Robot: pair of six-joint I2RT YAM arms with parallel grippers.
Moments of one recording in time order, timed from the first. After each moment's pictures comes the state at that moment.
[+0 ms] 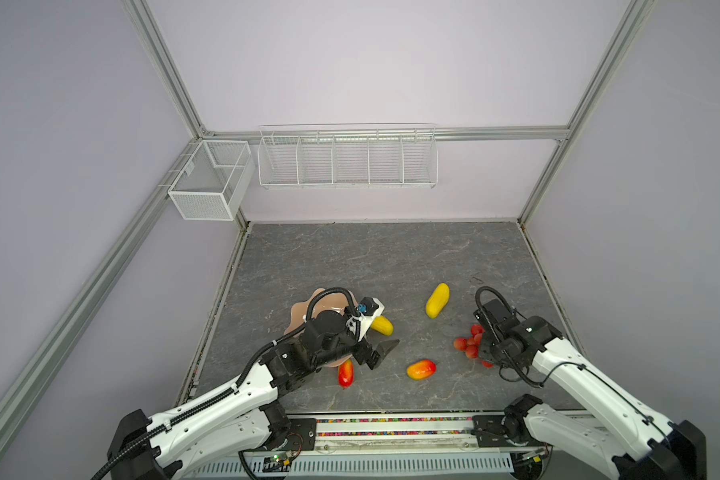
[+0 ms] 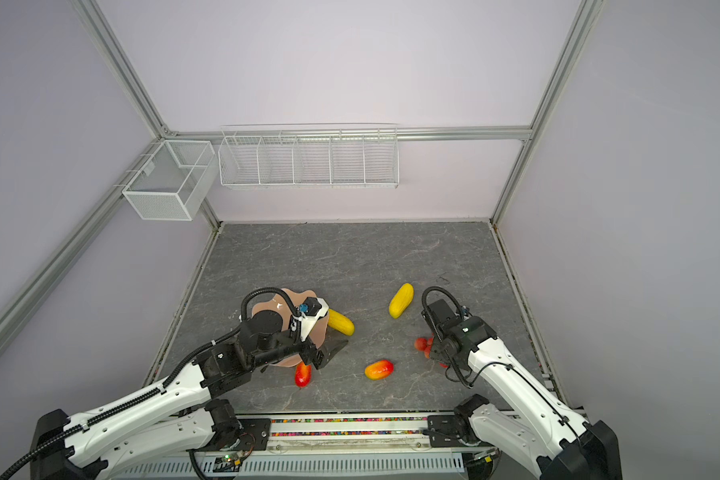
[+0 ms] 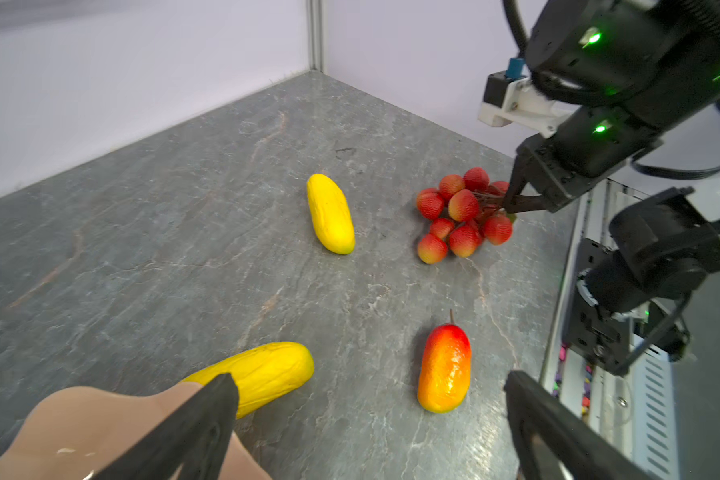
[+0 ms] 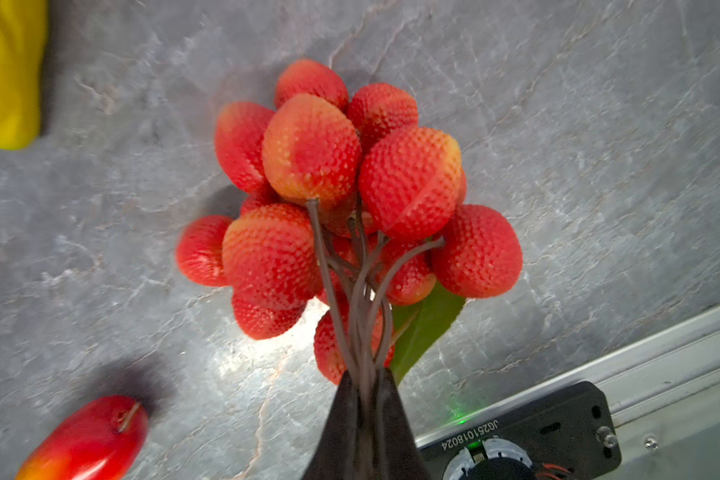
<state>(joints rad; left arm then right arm) -0.98 0.87 0.62 -0.11 0.05 -0.08 0.51 0.97 0.80 -1.19 0.27 0.85</state>
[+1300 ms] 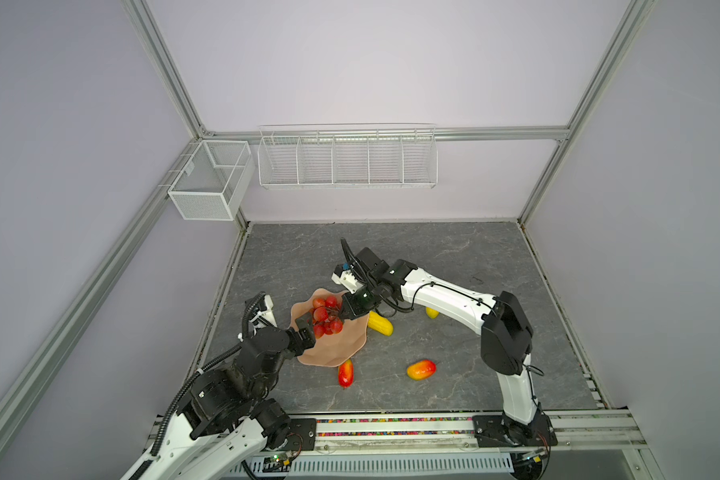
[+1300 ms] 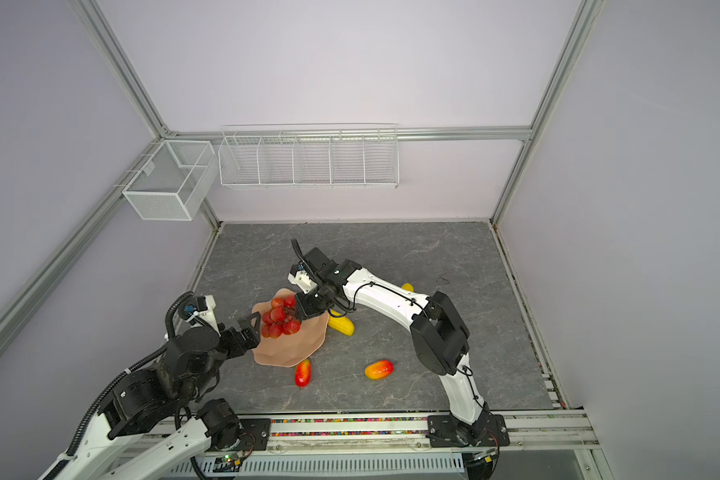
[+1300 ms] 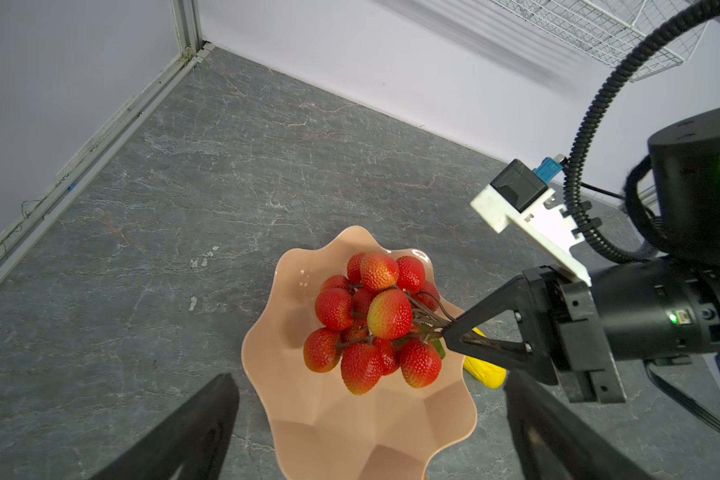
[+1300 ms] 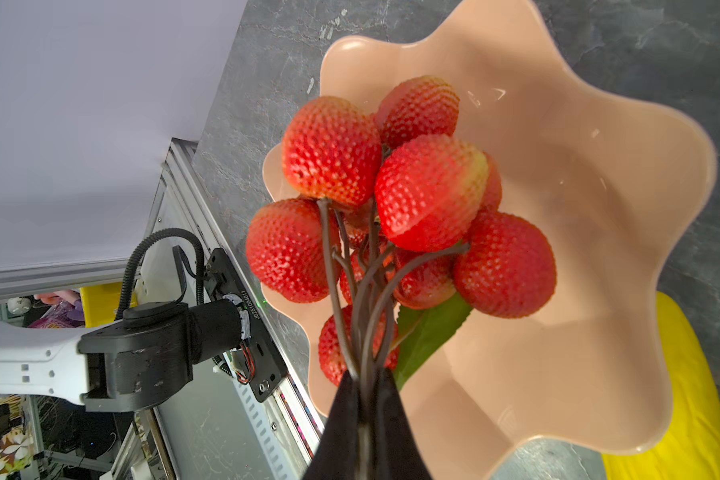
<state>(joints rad) -0.82 0.49 0.81 -0.91 -0.56 -0.75 0.92 2.06 1.78 -0.75 -0.48 0.38</state>
